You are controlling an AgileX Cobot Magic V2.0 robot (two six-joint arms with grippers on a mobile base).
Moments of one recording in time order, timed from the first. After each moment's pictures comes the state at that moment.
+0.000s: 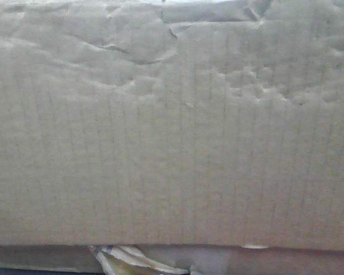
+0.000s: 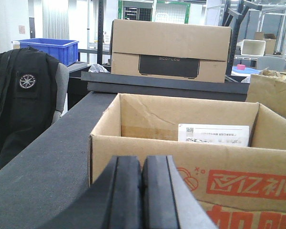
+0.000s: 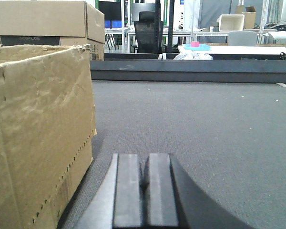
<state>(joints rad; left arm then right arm) 0.04 0.01 0.00 0.10 -0.01 -0.13 -0.07 0.00 0.00 0.02 0.06 0.02</state>
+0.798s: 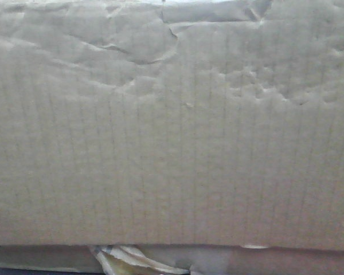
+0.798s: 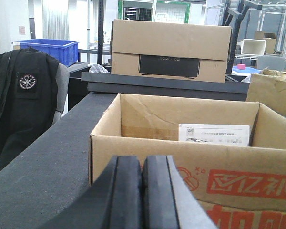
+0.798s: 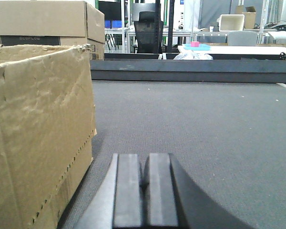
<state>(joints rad) 0.04 0.01 0.00 0.10 -0.01 -0.13 -0.07 0.00 0.00 0.02 0.06 0.02</state>
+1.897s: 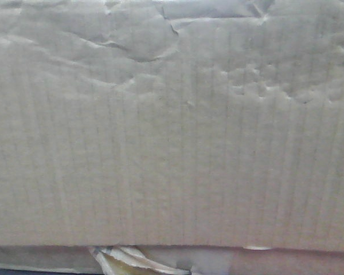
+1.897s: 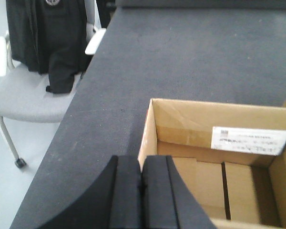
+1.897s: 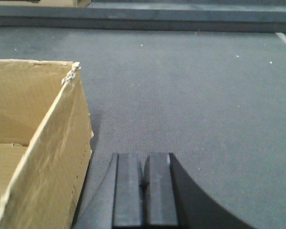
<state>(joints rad) 0.04 0.74 -0.98 0.22 0.80 -0.13 -0.07 0.59 -0.80 0.02 0.65 0.02</state>
